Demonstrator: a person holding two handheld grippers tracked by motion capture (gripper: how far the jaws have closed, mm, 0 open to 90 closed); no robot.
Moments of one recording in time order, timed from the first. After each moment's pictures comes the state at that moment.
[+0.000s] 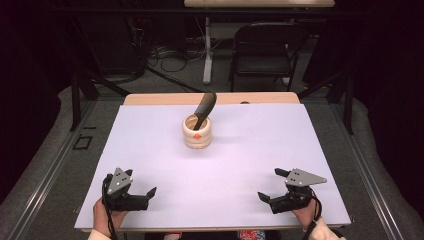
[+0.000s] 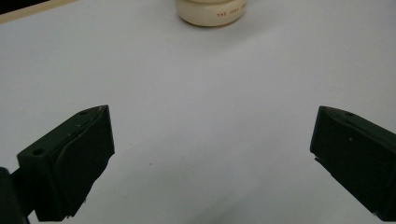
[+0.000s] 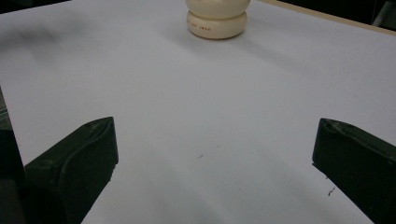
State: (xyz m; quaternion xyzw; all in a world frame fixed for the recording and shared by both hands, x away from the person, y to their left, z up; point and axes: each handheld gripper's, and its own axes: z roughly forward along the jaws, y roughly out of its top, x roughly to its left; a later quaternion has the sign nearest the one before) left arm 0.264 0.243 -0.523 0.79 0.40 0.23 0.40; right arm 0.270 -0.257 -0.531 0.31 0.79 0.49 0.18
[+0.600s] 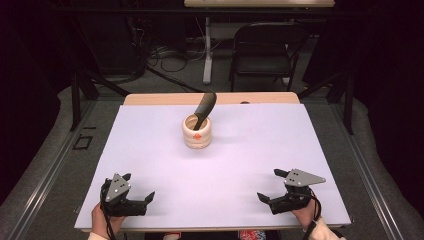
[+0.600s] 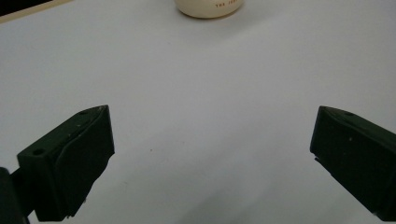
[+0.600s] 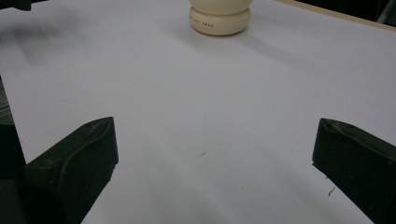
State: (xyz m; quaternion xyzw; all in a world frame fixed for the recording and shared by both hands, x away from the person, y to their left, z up) left arm 0.257 0.248 -0.536 0.80 0.39 0.24 0.40; right arm 0.270 -0.256 -0.531 0.31 0.80 0.49 0.18
